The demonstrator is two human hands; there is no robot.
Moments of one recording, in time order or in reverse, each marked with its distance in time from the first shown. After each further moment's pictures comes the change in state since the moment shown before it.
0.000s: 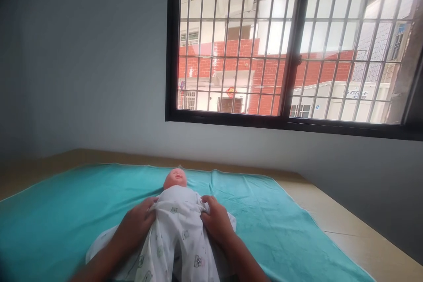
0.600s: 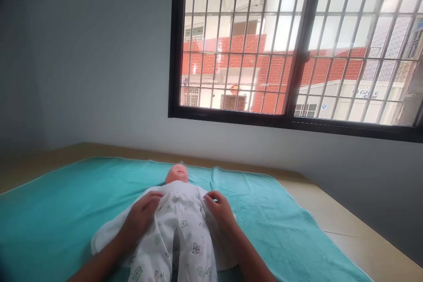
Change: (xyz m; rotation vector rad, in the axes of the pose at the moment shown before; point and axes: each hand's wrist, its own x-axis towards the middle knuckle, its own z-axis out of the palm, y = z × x) left_hand -0.005 0.003 0.011 -0.564 0.139 0.000; right_hand 0.010 0.003 -0.007 0.415 0.060 0.102
